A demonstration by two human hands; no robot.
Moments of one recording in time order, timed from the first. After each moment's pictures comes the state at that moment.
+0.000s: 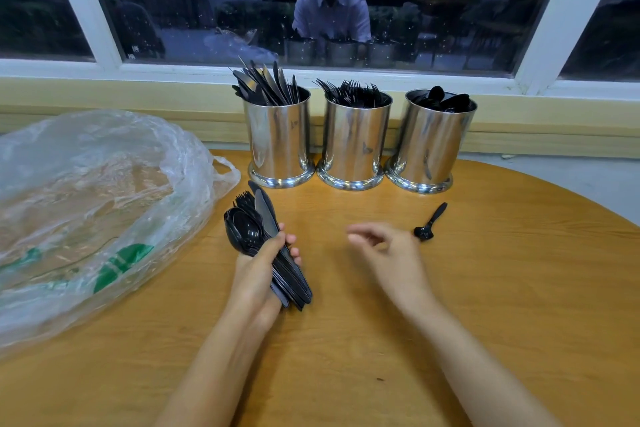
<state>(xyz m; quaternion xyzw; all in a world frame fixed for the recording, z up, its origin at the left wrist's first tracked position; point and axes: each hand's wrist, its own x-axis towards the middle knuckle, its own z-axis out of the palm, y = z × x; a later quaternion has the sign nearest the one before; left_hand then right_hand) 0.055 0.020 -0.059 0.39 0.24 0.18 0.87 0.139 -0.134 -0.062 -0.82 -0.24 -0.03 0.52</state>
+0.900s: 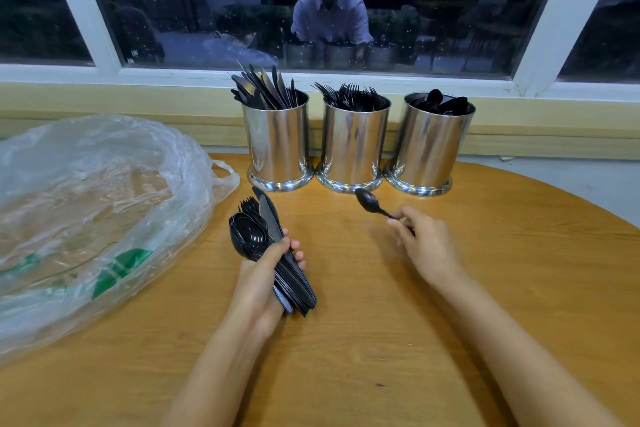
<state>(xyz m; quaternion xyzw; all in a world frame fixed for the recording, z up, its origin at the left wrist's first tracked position) 0.057 0.021 -0.063 0.38 0.25 0.15 0.88 0.196 -0.170 -0.063 -0.91 -0.21 -0.08 0.34</state>
